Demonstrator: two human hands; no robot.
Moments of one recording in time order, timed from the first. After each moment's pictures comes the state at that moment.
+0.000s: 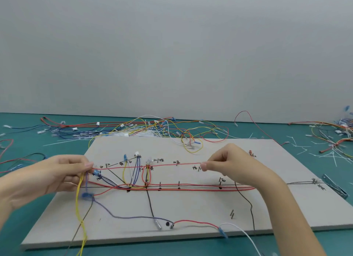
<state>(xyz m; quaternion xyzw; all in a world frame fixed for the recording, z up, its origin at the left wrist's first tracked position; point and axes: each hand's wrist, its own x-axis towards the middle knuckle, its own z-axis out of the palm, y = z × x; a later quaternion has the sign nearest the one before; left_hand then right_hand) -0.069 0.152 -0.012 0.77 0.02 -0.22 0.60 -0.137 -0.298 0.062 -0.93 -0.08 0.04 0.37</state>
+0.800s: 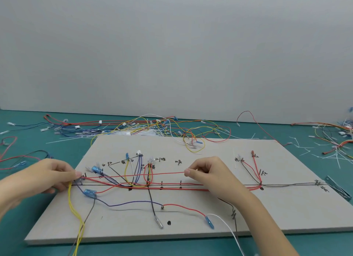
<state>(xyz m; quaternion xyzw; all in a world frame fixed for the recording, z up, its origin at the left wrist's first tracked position) -0.080 0.157 -0.015 0.91 0.12 -0.08 0.40 -0.129 -0.266 0.010 -0.87 -0.11 -0.01 0.49</state>
